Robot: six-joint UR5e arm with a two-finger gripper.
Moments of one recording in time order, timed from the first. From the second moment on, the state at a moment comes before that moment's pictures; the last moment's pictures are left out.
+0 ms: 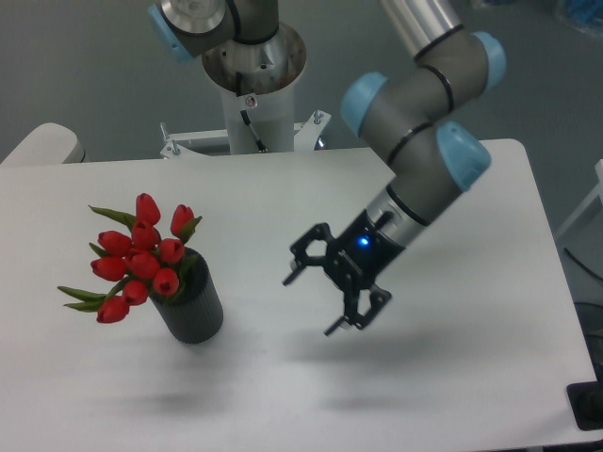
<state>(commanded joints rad) 2.62 -1.88 -1.73 -1.18 0.69 1.50</state>
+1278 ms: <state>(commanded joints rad) 2.47 -1.85 -1.86 -1.15 0.40 1.47</state>
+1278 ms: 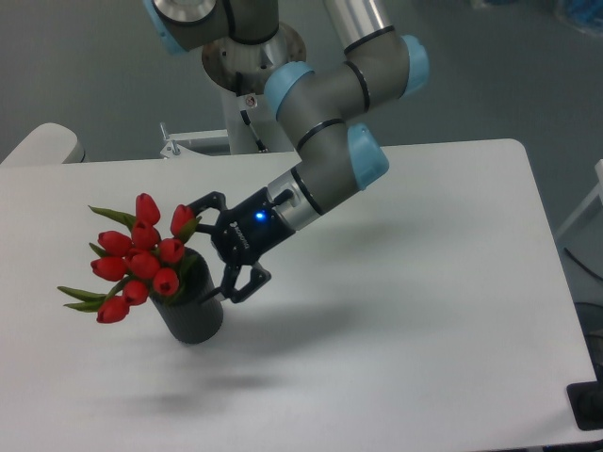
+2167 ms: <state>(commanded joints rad) 2.45 -1.83 -1.89 -1.06 0.39 1.45</state>
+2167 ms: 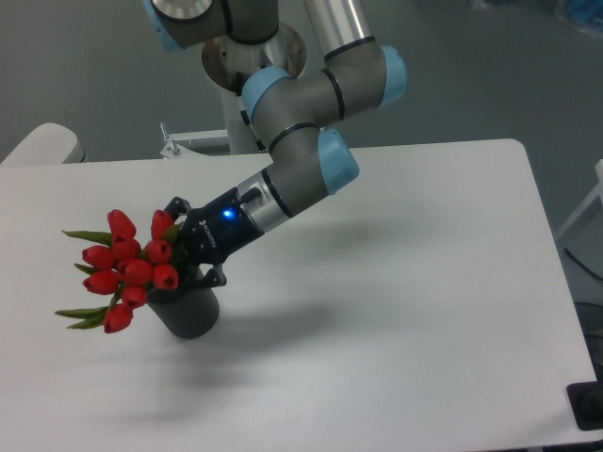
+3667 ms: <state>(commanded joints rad) 2.60 -1.72 -1.73 -1.06 0.06 1.01</state>
